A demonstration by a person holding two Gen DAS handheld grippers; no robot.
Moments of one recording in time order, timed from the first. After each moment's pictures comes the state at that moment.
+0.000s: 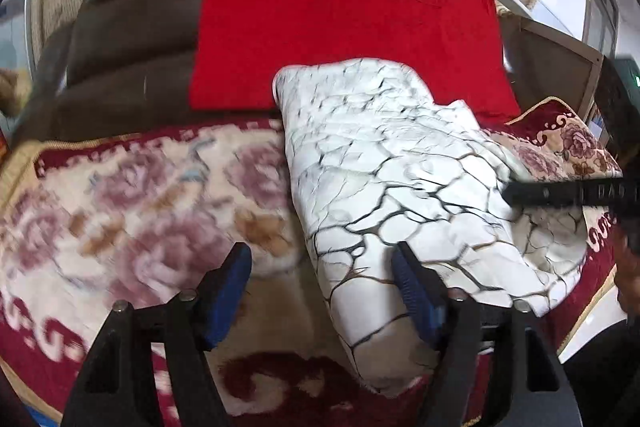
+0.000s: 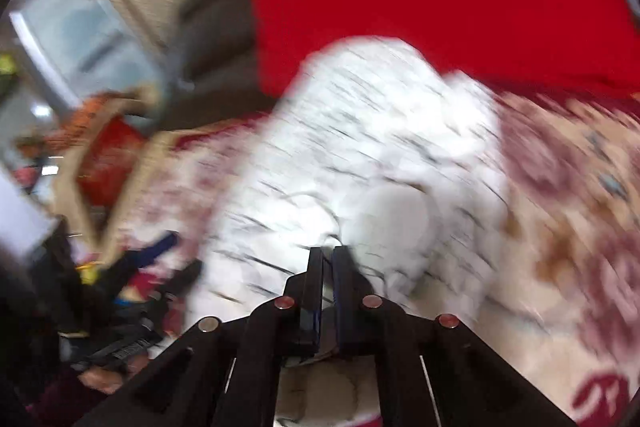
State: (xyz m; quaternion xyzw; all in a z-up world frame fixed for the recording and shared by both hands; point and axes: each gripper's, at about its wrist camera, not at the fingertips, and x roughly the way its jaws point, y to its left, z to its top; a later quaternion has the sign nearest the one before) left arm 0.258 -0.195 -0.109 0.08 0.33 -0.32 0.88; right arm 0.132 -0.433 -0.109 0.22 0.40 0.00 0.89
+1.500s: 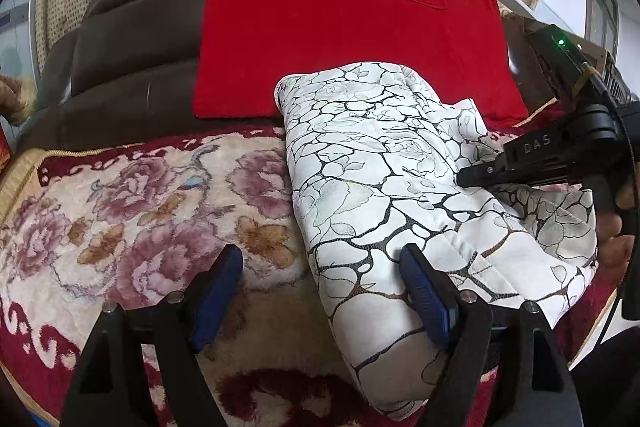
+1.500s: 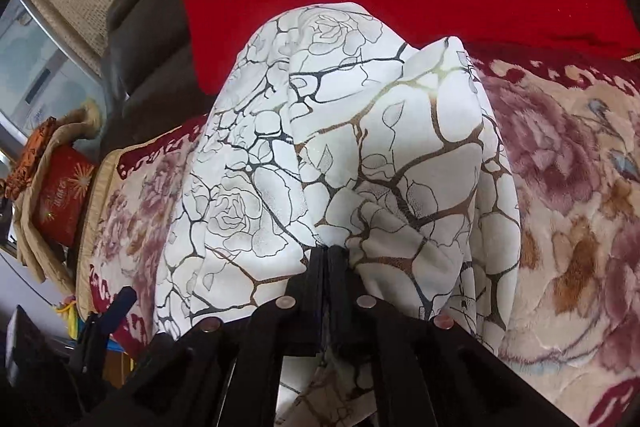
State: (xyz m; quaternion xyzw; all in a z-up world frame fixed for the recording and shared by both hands) left arm 0.253 -0.203 -0.107 0.10 0.31 -0.31 0.89; right arm 0.210 -0.440 -0.126 0.26 0.45 -0.04 0.86
